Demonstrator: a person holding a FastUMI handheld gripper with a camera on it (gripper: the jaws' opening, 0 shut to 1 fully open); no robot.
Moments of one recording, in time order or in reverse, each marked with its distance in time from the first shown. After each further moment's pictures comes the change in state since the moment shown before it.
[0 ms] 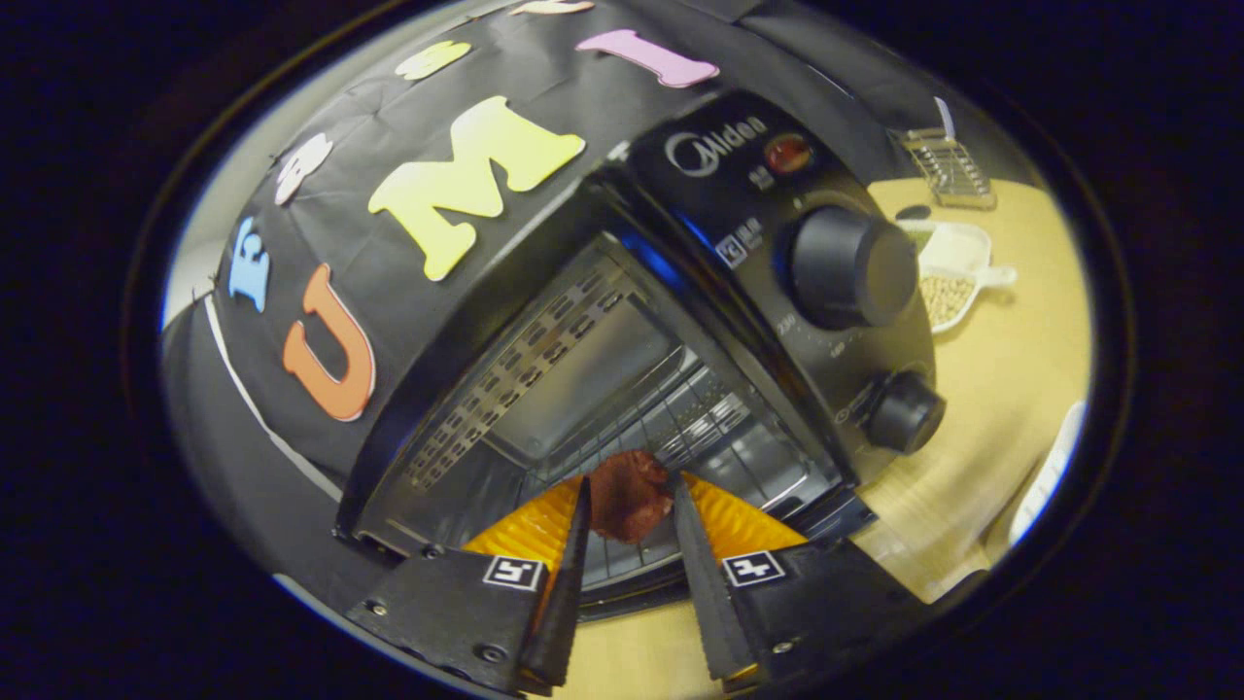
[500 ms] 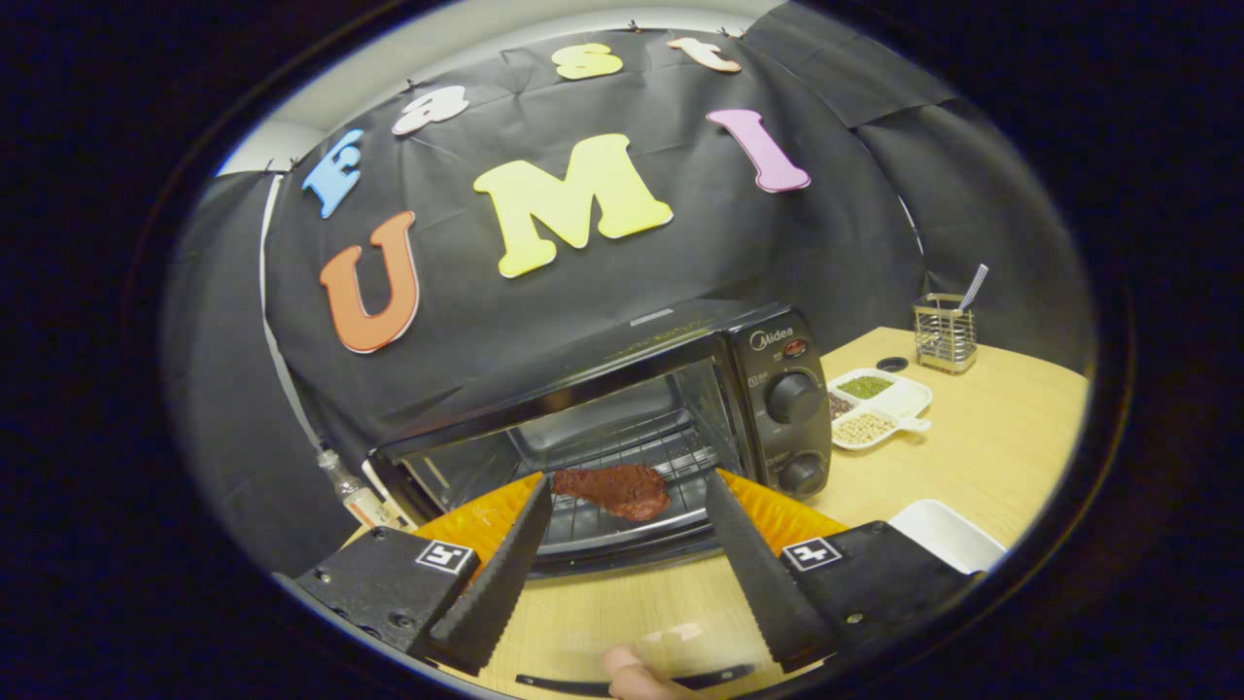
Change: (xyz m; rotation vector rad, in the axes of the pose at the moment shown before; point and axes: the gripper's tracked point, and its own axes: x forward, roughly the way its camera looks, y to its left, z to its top) arm -0.112 0.022 0.002 -0.332 -0.162 -0.024
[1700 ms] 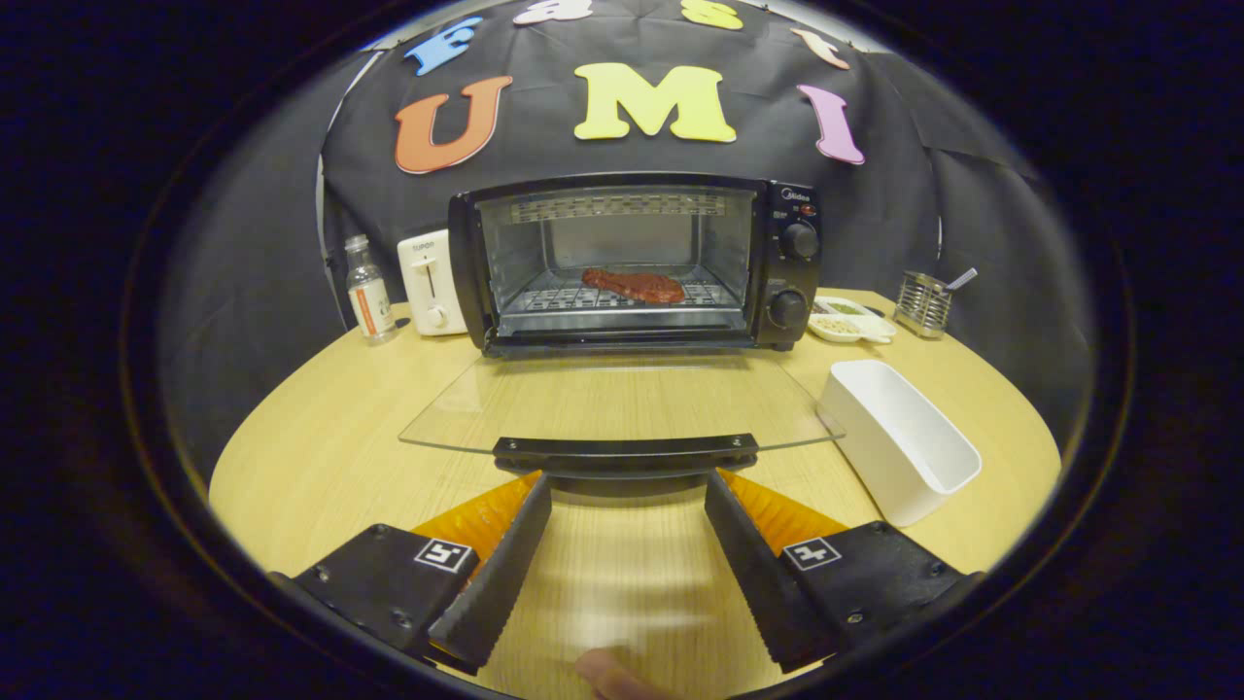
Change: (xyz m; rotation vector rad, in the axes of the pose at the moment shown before) arm -0.092 -0.012 -0.153 -0.285 0.371 -0.110
